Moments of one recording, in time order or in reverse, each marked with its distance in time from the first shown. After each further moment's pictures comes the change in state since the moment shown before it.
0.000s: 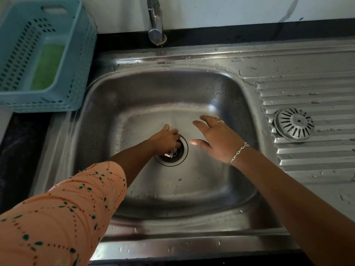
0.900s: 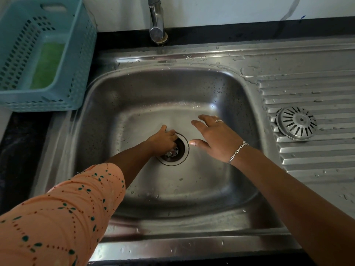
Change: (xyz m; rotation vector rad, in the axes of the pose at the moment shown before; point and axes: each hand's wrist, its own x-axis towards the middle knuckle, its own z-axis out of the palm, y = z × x) left_hand -0.006 -0.001 0.007 0.022 -0.048 -0.016; right_hand 0.003 -0.005 0.001 -0.005 -0.010 -0.008
